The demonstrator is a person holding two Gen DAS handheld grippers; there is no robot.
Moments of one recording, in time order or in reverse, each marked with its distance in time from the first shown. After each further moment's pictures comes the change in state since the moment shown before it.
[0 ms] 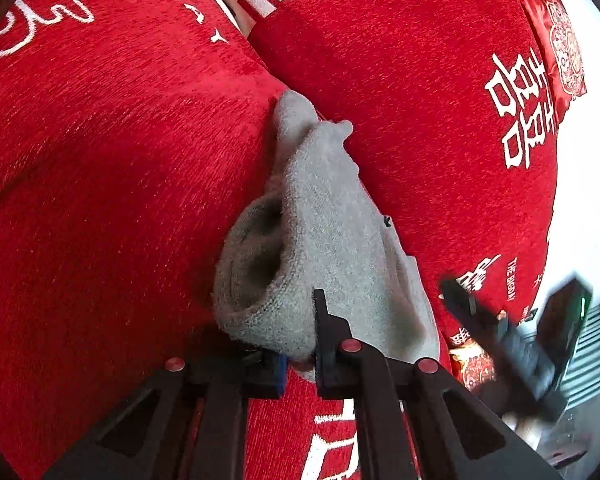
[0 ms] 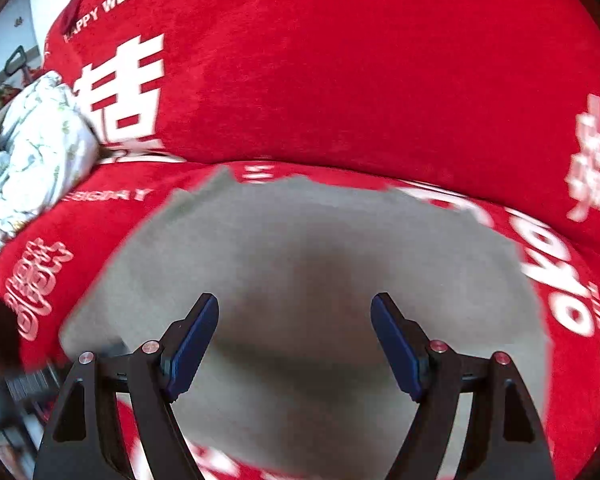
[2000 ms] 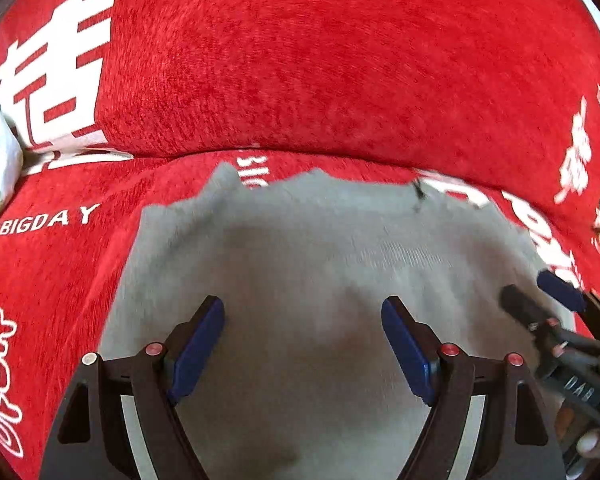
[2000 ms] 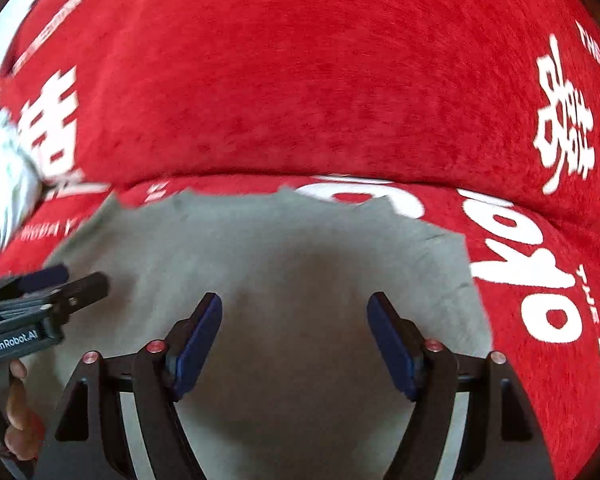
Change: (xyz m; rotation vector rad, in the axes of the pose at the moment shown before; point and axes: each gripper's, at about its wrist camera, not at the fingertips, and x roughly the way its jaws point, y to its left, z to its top) left arm 0.117 -0.154 0.025 0.663 0.056 0.537; right arm 0.016 -0.114 -0.013 0.084 -0.034 -0.102
